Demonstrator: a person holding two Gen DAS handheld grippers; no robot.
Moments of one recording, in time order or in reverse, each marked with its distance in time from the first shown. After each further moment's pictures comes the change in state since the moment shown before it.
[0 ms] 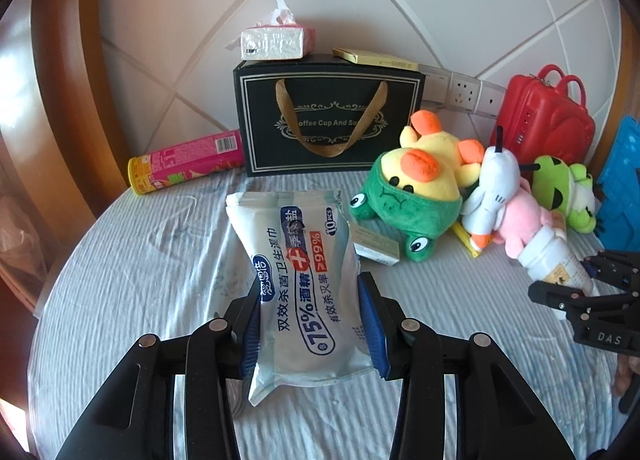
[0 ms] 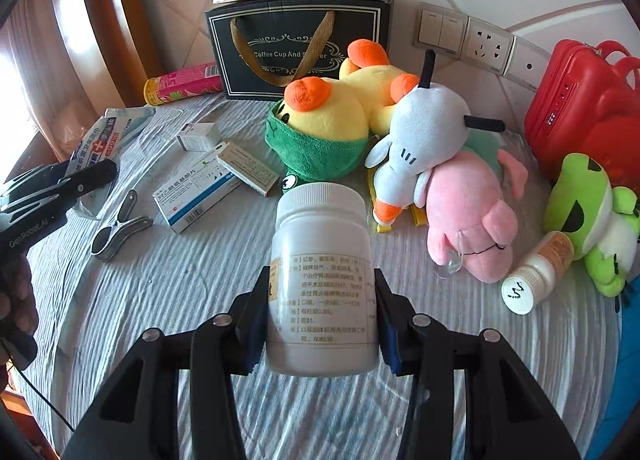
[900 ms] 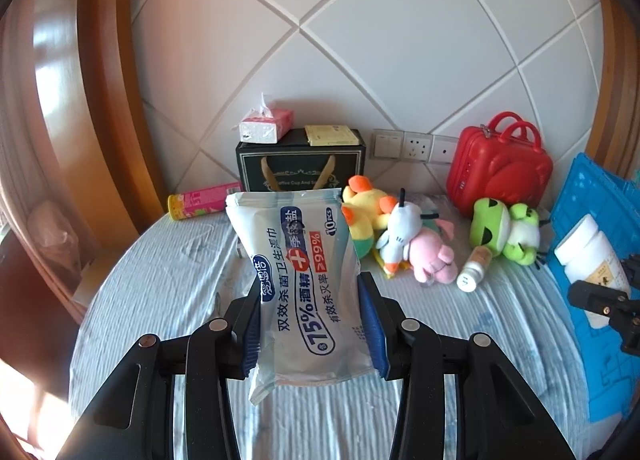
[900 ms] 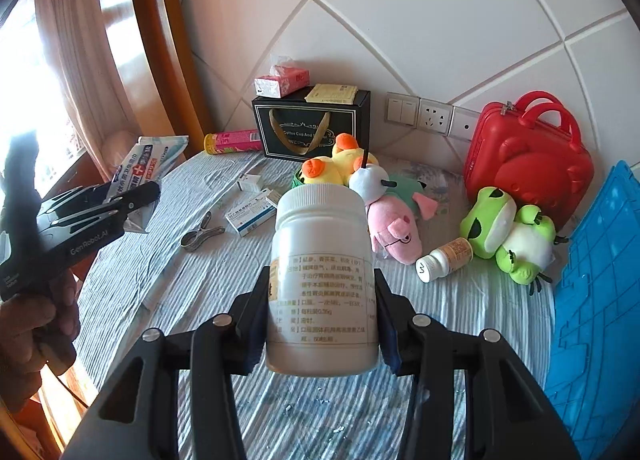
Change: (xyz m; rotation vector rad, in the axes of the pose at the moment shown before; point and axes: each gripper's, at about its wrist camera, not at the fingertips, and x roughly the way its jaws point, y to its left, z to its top) left arm -0.193 -0.113 0.022 -0.046 -0.089 0.086; right arm -0.245 -0.047 -0.041 -0.017 -0.152 0.080
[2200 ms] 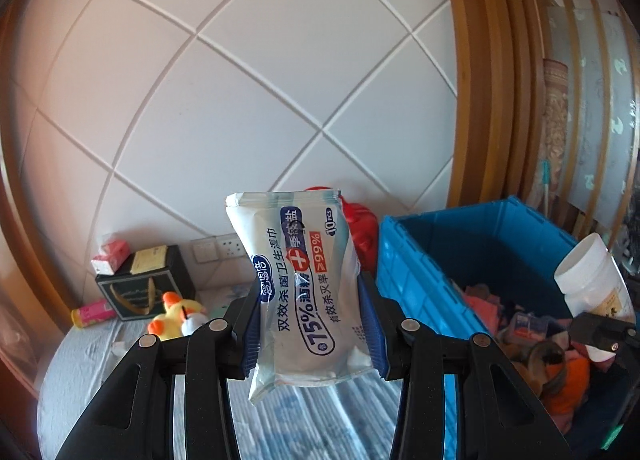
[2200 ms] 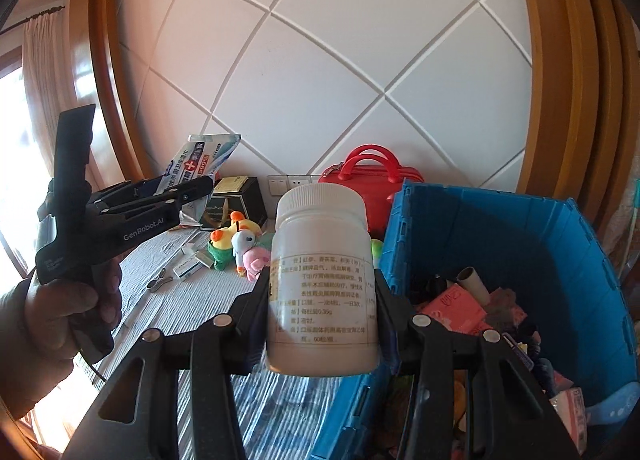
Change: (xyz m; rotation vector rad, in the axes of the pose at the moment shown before) left arm -0.125 -0.359 0.088 0.219 -0.211 -0.244; right arm -0.272 -0.233 -0.076 0.146 -0.254 -0.106
